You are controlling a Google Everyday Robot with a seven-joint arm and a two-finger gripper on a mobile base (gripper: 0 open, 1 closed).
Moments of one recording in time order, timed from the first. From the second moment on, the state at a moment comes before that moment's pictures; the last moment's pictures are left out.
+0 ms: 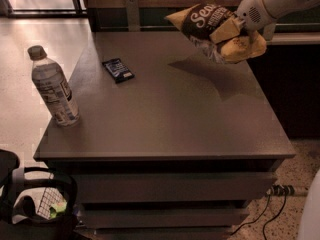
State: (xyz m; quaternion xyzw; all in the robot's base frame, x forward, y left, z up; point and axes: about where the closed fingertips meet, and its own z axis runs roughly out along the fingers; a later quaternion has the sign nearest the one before) arm 0.717 -0.187 0.949 -0.41 0.82 0.12 0.38
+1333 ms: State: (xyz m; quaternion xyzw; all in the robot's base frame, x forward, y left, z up) arm 0.619 -0.095 0.988 -0.53 0.74 0.15 0.39
